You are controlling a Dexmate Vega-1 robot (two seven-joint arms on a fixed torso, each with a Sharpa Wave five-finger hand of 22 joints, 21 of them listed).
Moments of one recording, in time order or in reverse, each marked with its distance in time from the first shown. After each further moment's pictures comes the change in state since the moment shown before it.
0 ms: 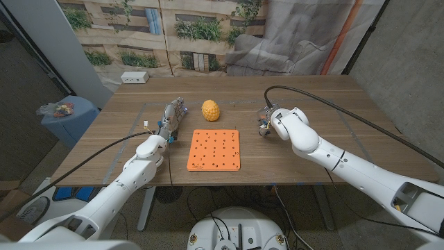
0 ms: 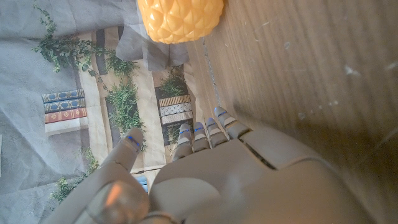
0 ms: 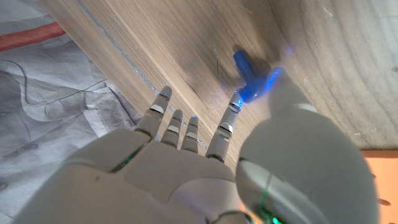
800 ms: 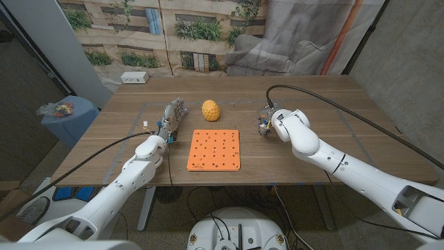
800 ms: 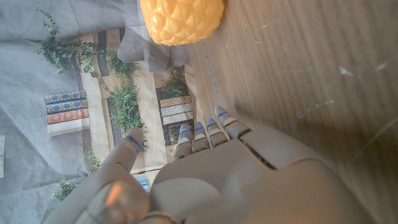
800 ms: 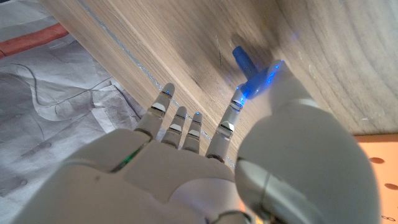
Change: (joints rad) left arm 0.010 0.009 -0.002 -0.014 -0.003 0.007 0.003; left_hand 0.000 0.000 0.000 0.000 0.000 0.000 0.000 0.000 0.000 0.000 0.000 0.000 0.000 0.000 0.000 -0.002 0.000 0.000 0.000 0.000 0.000; right arm -0.029 0.001 0.020 -0.026 0.003 -0.037 -0.045; right_hand 0.033 0.009 -0.003 0.003 -0.004 0.078 0.014 0.060 0.012 0.070 -0.034 0.011 -0.009 0.046 -0.036 0.023 0.004 0.052 -0.016 0.000 0.000
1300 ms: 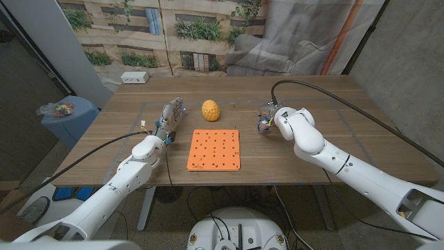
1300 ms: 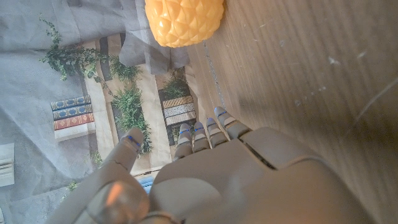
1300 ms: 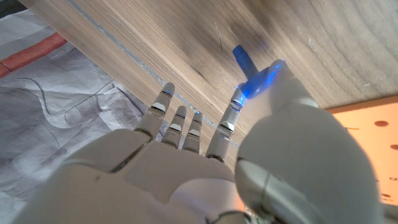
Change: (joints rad) left arm 0.066 0.071 -0.017 -0.135 0.015 0.030 0.029; left_hand 0.000 0.000 0.000 0.000 0.000 0.000 0.000 0.000 0.000 0.000 0.000 0.000 0.000 0.000 0.000 0.000 0.000 0.000 0.000 0.000 0.000; right arm -0.027 -0.008 0.039 -0.043 0.093 -0.056 -0.051; right_hand 0.004 0.004 0.000 0.000 -0.004 0.009 0.009 0.011 0.000 0.005 0.005 0.000 0.000 0.005 0.005 0.000 0.000 0.004 0.003 0.000 0.000
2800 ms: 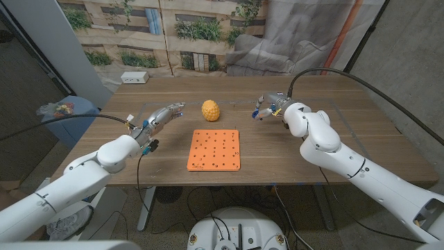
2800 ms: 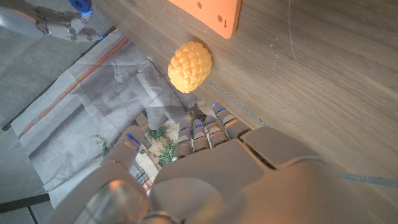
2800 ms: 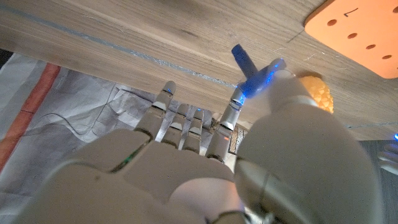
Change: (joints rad) left arm 0.322 0.452 -0.154 -0.504 0.240 0.171 0.047; left_hand 0.000 0.000 0.018 0.004 0.000 0.017 -0.016 0.000 0.000 0.008 -0.015 0.000 0.000 0.013 -0.020 0.000 0.002 0.024 -0.002 0.000 0.000; right arm -0.089 -0.051 0.103 -0.186 0.386 -0.213 -0.309; right_hand 0.005 0.006 -0.010 0.007 0.005 0.004 0.004 0.006 0.000 0.055 -0.002 0.000 -0.005 0.029 -0.018 0.007 0.005 0.030 -0.016 0.000 0.005
